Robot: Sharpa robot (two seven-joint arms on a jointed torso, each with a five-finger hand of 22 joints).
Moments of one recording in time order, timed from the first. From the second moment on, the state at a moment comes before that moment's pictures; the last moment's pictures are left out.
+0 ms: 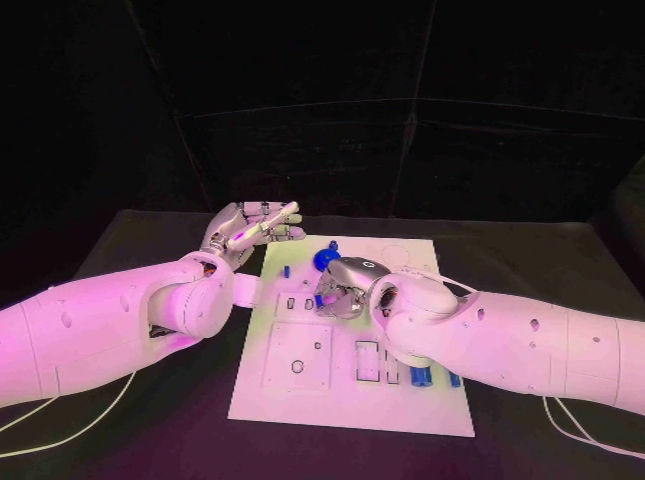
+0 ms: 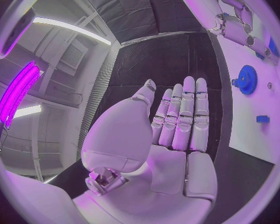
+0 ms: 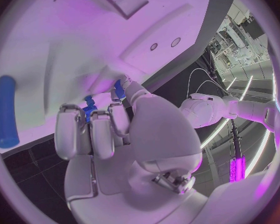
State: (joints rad) left arm 1.21 -0.84 -0.10 1.52 0.06 -0.39 0.55; left_hand 1.35 0.04 0.05 0.10 0.06 1.01 0.21 0.08 0.07 1.12 0.15 0.09 0.07 1.16 0.11 0.19 0.11 0.18 1.00 0.22 0.23 0.08; right arm 1.19 -0.47 -0.14 1.43 -1.45 -0.31 -0.35; right_hand 1.33 -0.04 0.21 -0.01 0.12 1.02 0.15 0.08 0.08 1.40 0.06 1.28 1.31 1.47 -0.02 1.47 1.31 0.07 1.40 0.09 1.48 1.31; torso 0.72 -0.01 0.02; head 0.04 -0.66
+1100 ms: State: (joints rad) left arm 1.21 -0.85 -0.10 1.49 0.01 -0.35 0.50; left_hand 1.34 0.04 0.04 0.12 0.06 1.06 0.16 0.08 0.07 1.27 0.08 0.09 0.08 1.46 0.01 0.33 0.28 0.18 1.26 0.12 0.36 0.13; right arm 1.21 -0.65 -0.12 1.56 -1.46 -0.42 -0.10; right_hand 1.30 -0.09 0.02 0.08 0.06 0.90 0.17 0.07 0.07 1.38 0.08 1.25 1.29 1.46 0.00 1.46 1.31 0.07 1.37 0.12 1.45 1.27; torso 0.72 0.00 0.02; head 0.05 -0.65
